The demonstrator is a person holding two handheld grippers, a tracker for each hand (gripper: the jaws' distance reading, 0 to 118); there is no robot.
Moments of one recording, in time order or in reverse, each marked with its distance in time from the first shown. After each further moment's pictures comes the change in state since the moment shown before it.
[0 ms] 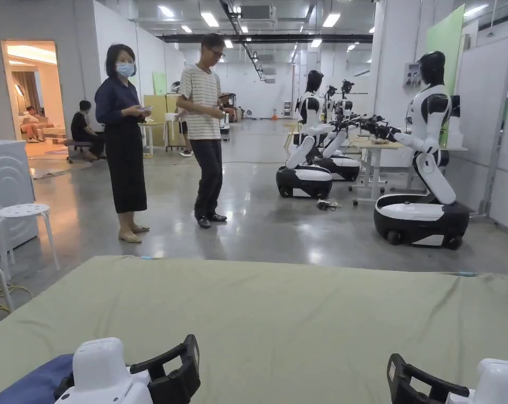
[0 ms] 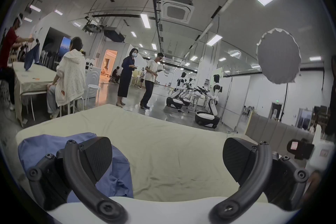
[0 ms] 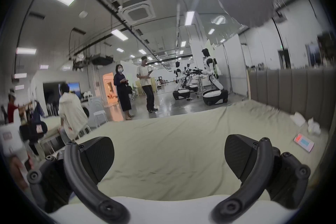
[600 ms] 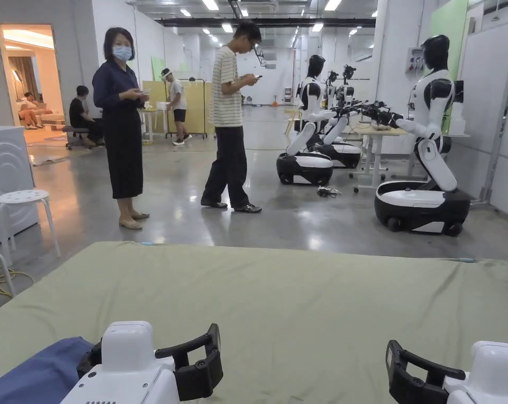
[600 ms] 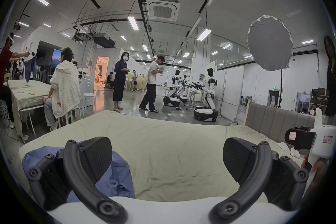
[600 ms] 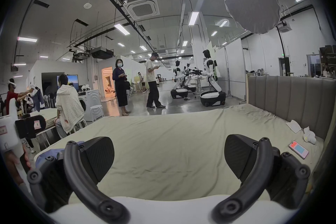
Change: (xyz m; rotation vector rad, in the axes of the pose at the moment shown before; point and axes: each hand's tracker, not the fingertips) left arm 0.010 -0.008 -0.018 -0.012 -0.031 -0.091; right arm -0.005 -0.004 -0.003 -0.013 -0.016 0.015
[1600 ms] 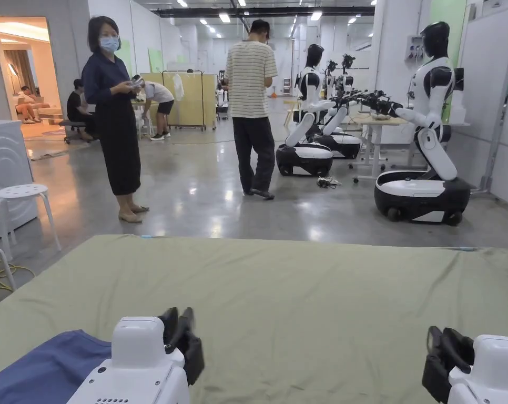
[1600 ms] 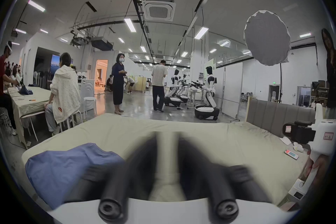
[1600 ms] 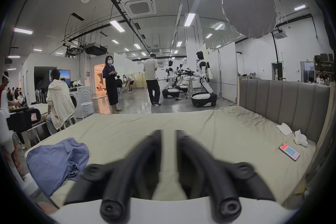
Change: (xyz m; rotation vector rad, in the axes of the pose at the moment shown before) left arm 0.015 -0.011 0.008 0.022 0.024 -0.063; right arm 0.002 -0.007 0.001 -0.002 -0.084 0.039
